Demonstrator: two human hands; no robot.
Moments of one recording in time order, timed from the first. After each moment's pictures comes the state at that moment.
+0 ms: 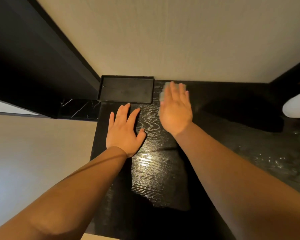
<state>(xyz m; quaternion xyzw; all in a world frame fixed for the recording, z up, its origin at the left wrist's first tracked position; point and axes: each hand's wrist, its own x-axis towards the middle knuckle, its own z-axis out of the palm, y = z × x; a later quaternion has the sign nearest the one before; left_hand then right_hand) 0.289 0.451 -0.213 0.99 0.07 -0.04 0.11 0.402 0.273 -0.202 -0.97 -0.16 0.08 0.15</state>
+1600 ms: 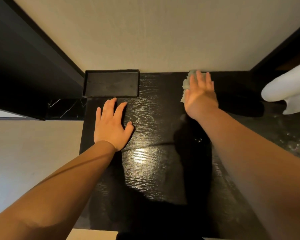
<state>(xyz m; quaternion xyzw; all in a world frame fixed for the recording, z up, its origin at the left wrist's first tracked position) 0.289 0.450 -0.209 0.99 0.06 -0.03 0.11 0.435 0.165 -0.199 -0.99 -0.04 0.13 0.07</state>
